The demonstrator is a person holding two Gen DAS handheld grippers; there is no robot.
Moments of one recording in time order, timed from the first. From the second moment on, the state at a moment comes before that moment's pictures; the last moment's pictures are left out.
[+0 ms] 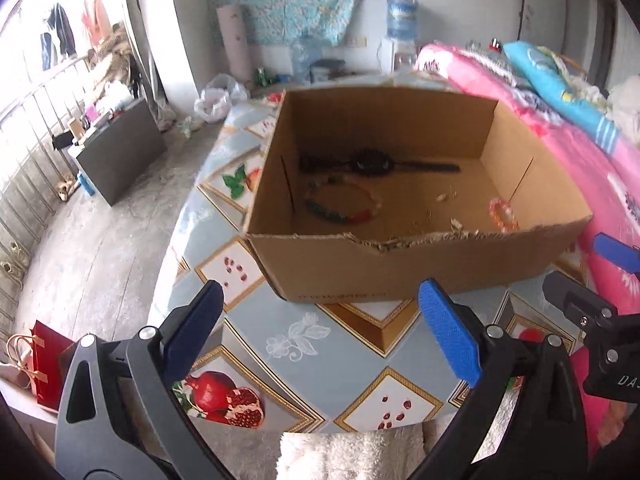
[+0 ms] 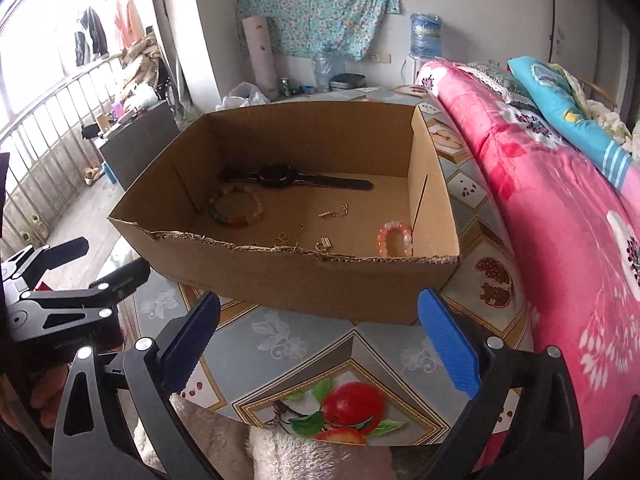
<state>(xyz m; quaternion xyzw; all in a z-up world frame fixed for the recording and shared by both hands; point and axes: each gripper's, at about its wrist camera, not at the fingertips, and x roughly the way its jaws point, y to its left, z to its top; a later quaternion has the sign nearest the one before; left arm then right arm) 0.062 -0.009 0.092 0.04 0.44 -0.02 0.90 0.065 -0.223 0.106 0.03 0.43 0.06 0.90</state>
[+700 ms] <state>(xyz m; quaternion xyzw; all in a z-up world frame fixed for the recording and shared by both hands) 0.090 -0.019 0.072 0.03 0.49 -0.01 0.87 0.095 -0.221 0.088 0.06 0.48 0.01 0.88</state>
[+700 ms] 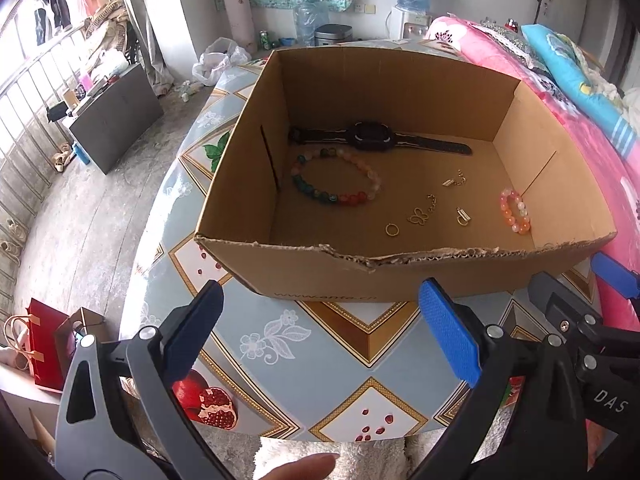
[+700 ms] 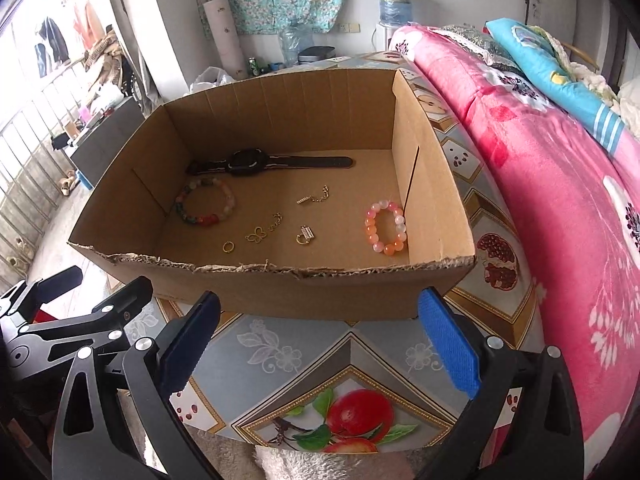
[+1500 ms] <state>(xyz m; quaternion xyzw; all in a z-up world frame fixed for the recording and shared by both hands) 0.095 -0.024 0.069 0.02 0.50 -0.02 0.86 0.099 -0.229 0.081 0.07 0.49 0.00 0.87</state>
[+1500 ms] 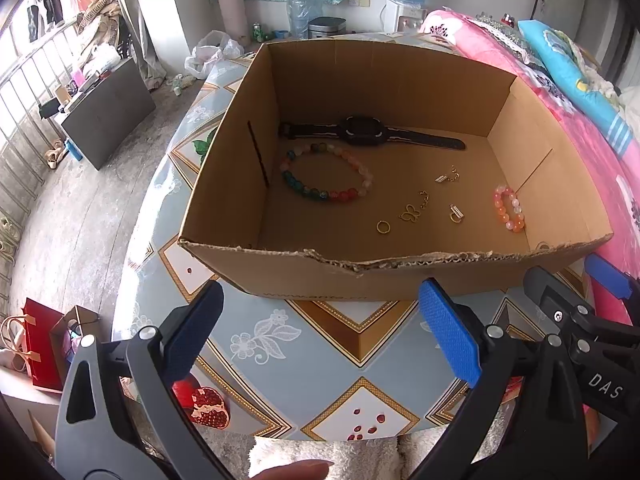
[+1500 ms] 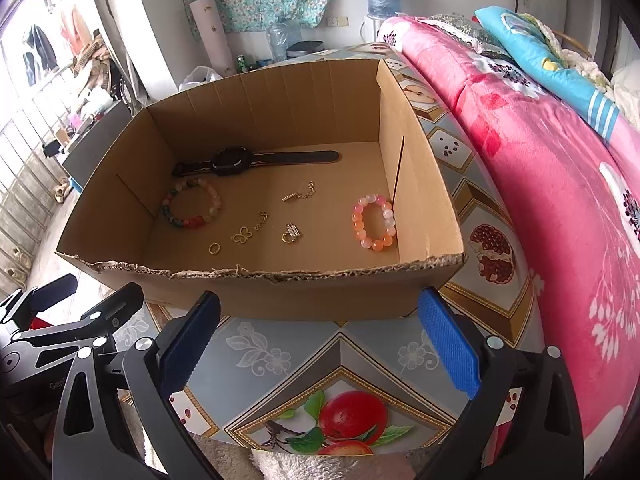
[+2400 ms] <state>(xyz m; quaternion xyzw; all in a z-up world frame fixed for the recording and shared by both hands) 0.099 -0.027 0.065 0.02 0.51 -0.02 0.86 0.102 -0.232 0.075 0.09 0.50 -0.02 0.86</state>
